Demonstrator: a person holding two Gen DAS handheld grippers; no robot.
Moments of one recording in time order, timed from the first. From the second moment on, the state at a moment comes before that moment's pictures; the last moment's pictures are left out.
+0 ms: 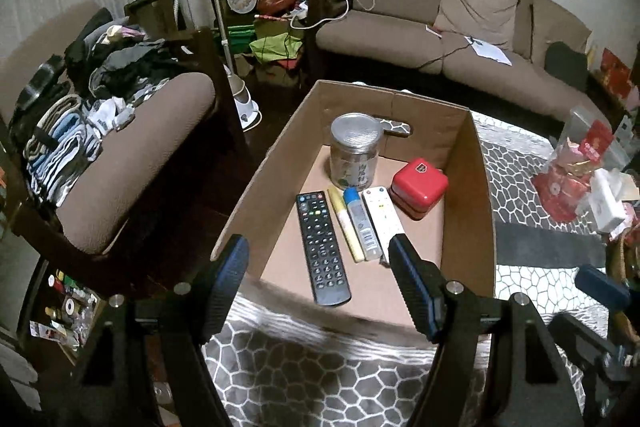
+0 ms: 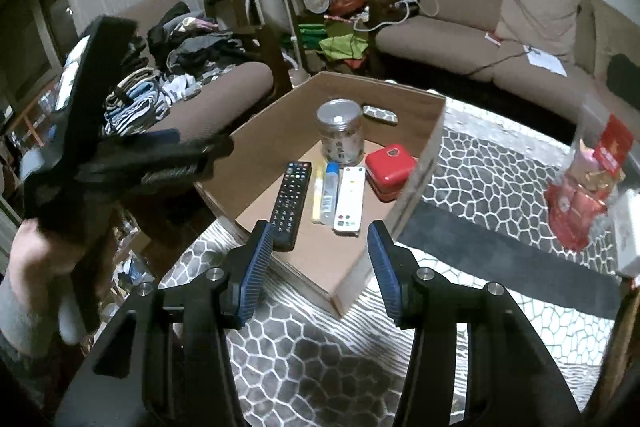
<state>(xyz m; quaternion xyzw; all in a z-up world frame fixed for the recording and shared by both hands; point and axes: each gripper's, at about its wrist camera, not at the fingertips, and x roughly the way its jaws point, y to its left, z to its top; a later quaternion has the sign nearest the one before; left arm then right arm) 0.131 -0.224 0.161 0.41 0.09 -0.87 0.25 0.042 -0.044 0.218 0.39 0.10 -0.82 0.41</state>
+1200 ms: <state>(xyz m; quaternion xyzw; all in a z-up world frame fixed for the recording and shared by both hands) 0.149 -0.086 0.145 0.39 0.02 -0.91 0.16 0.078 0.041 0.213 0.39 0.10 -0.84 0.35</state>
